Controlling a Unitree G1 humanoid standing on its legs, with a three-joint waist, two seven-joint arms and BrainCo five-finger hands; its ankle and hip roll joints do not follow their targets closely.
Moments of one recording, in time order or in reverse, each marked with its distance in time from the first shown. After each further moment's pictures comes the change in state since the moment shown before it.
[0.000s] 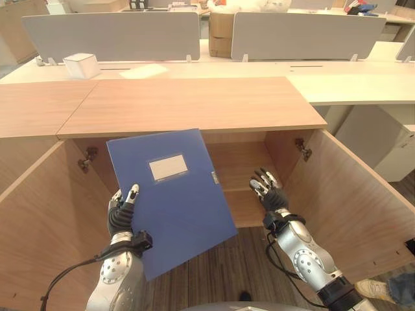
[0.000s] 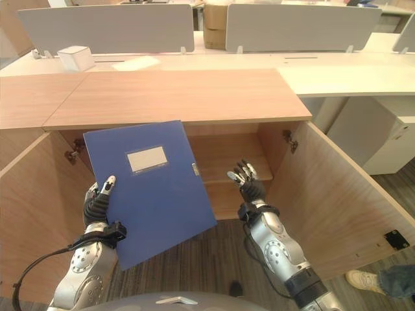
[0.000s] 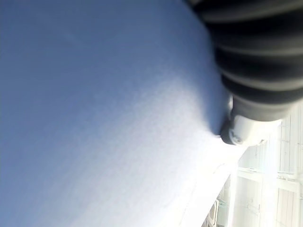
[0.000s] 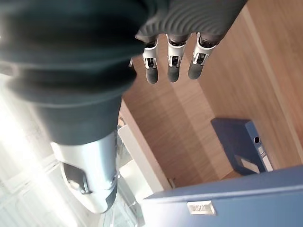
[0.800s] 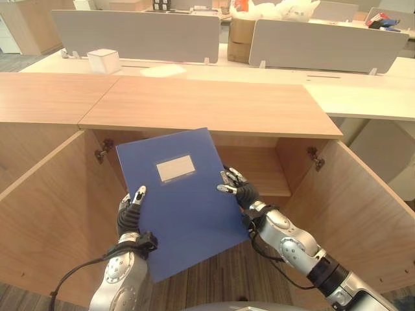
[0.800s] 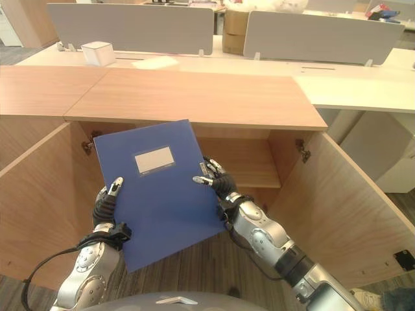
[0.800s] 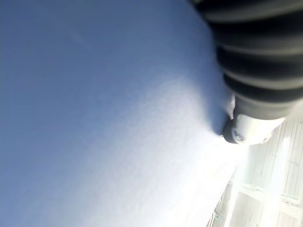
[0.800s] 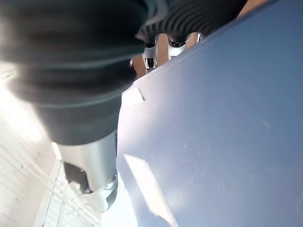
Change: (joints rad) left arm -0.006 -0.003 -0.026 0.004 -0.122 0.025 -0.053; right arm -0.201 -0.053 0.228 -0.032 0.001 0.087 0.132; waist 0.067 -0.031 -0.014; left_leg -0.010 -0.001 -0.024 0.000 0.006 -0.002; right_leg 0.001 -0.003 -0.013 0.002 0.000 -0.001
